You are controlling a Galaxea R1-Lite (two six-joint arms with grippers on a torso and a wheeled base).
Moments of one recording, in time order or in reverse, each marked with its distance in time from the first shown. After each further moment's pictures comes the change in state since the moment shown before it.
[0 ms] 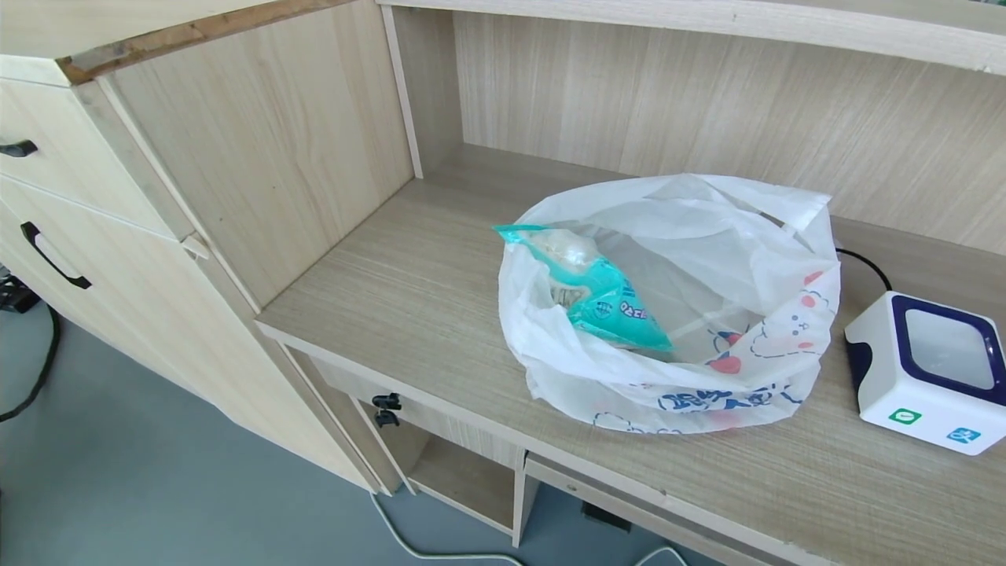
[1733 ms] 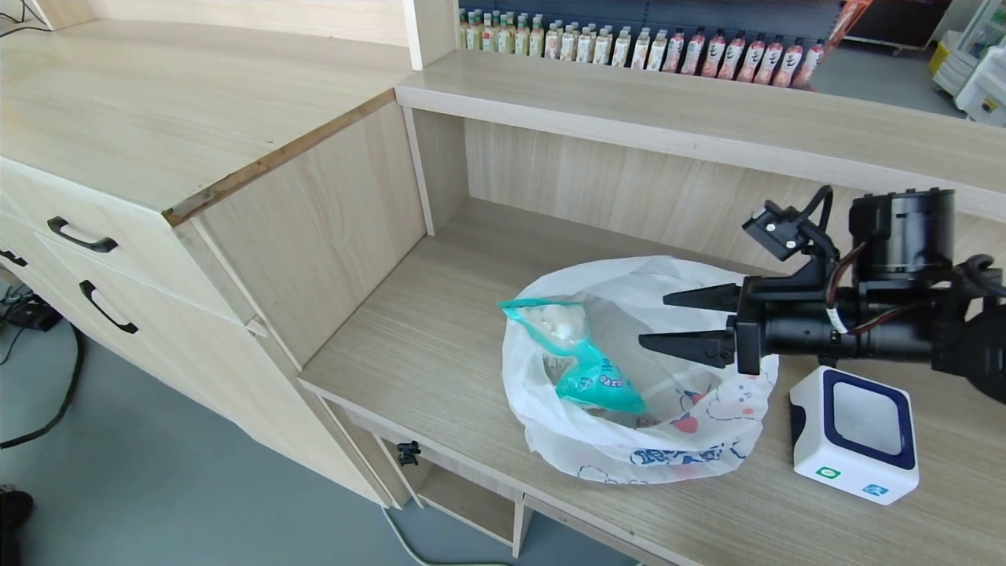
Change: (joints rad) left arm 0.000 0.000 0.000 0.000 0.000 0.000; right arm 0.673 0.564 -0.038 -0.214 0.593 0.451
